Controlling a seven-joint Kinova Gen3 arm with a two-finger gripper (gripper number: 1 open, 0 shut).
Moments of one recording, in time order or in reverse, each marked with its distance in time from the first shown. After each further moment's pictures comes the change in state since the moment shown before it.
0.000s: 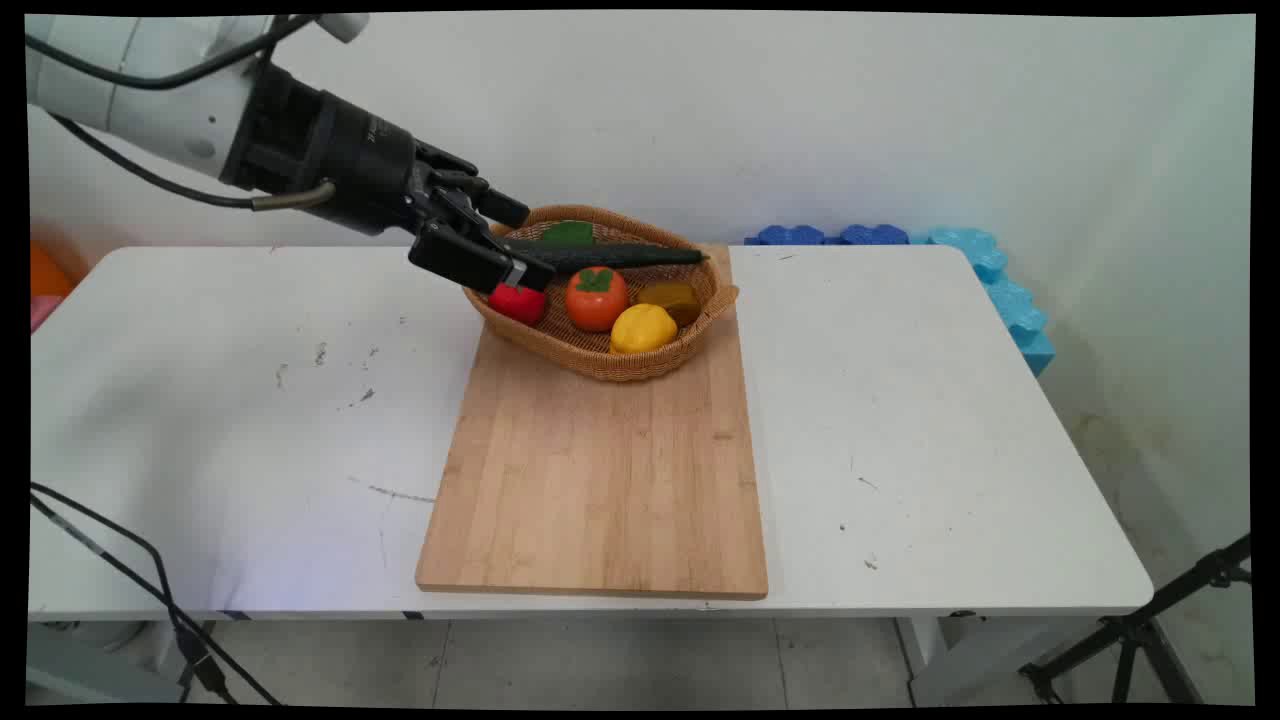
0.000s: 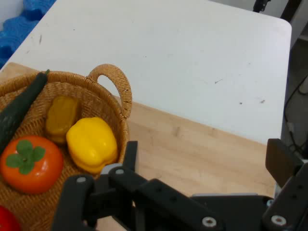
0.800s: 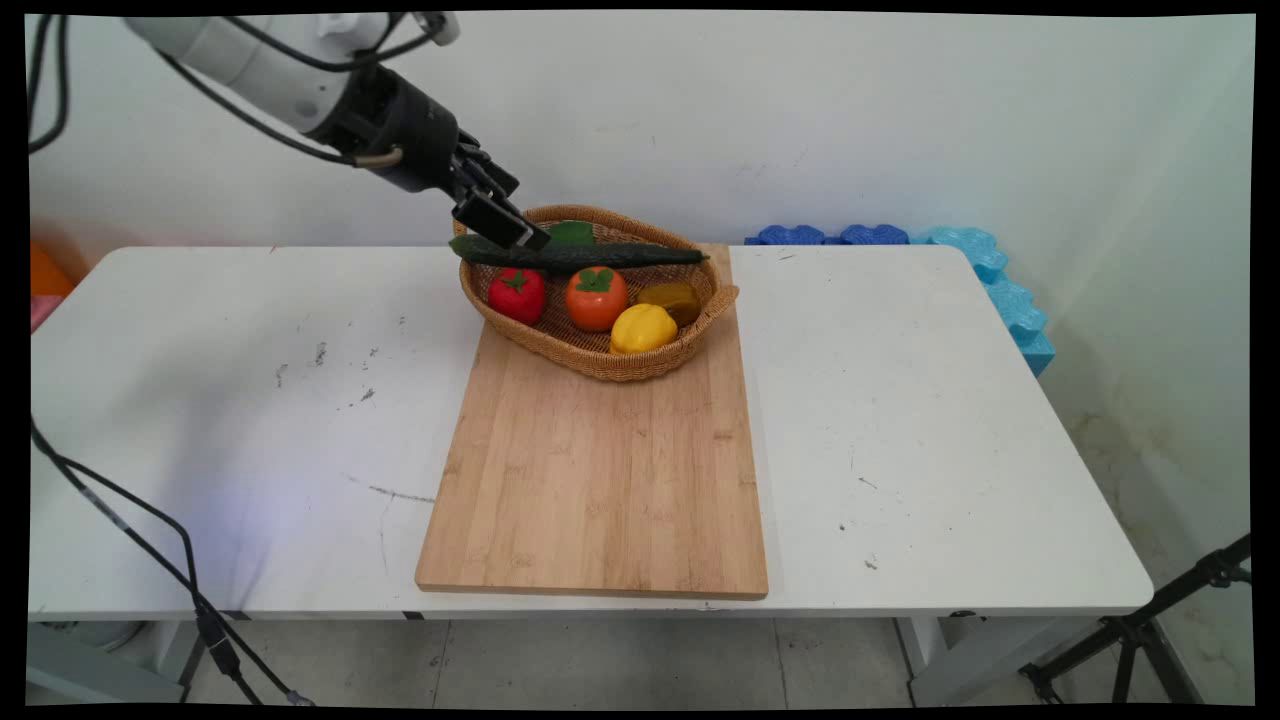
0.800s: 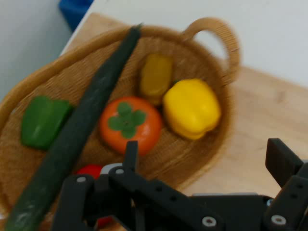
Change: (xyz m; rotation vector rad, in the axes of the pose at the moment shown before) arm 0.026 -0.077 0.045 0.174 -0.183 0.007
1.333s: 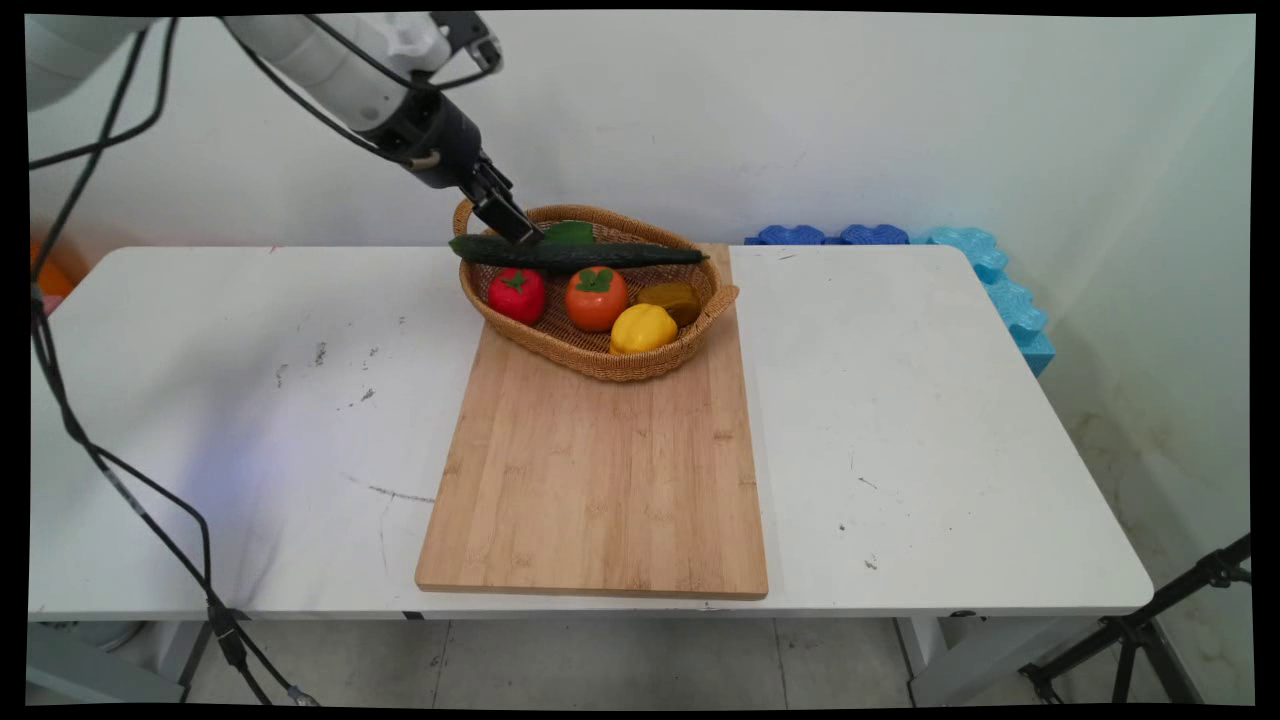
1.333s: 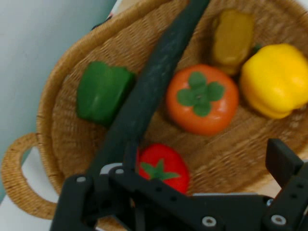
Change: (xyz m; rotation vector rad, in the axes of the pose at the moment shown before) arm 0.012 -0.052 0.056 0.089 -0.138 0.002
